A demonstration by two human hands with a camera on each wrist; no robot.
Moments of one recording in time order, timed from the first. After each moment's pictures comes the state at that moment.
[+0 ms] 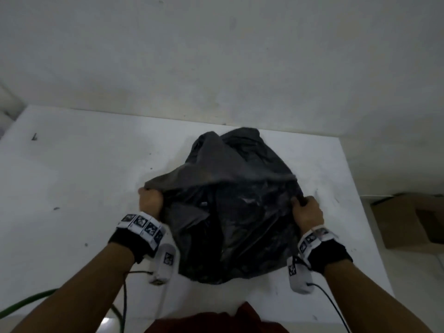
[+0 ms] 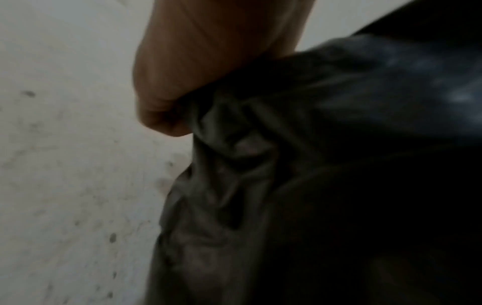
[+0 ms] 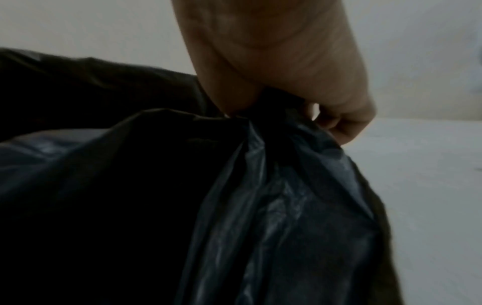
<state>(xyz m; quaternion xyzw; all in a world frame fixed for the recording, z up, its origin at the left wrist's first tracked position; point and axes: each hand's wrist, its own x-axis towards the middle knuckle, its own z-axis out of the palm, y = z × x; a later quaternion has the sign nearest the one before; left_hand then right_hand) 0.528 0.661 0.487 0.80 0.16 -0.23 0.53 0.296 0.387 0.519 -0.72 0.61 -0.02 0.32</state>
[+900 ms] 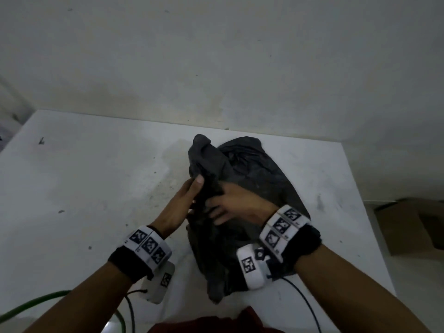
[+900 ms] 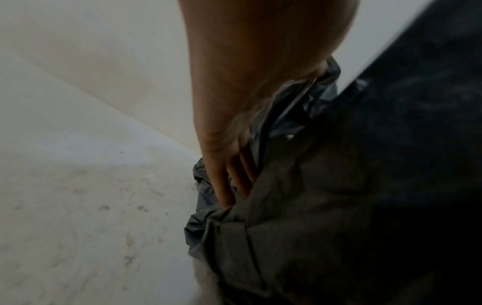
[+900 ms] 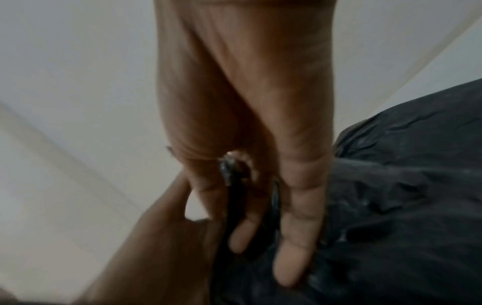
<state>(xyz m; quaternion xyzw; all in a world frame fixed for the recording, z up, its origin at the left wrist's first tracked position) 0.470 0.644 0.576 0.72 -0.13 -0.39 0.56 0.404 0.509 0.609 -0.70 0.25 0.24 0.62</state>
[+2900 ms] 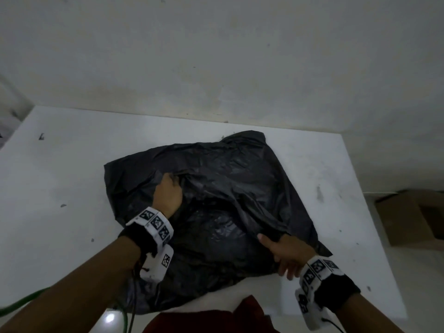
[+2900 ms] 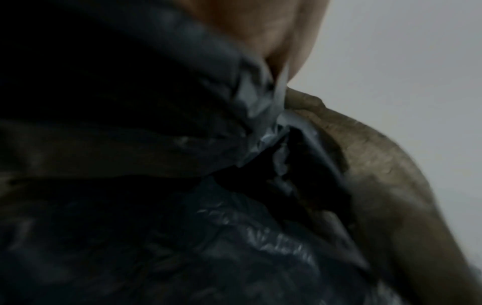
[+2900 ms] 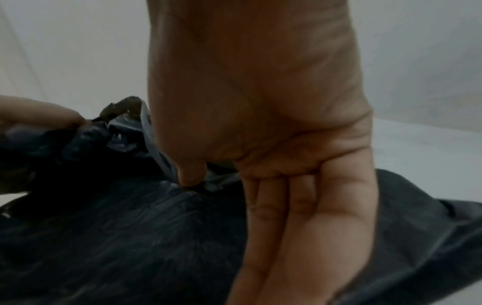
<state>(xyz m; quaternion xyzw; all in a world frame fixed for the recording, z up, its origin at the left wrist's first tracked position) 0.504 0.651 0.518 0.89 -0.09 -0.16 0.43 0.258 0.455 0.522 -0.72 0.45 0.40 0.36</state>
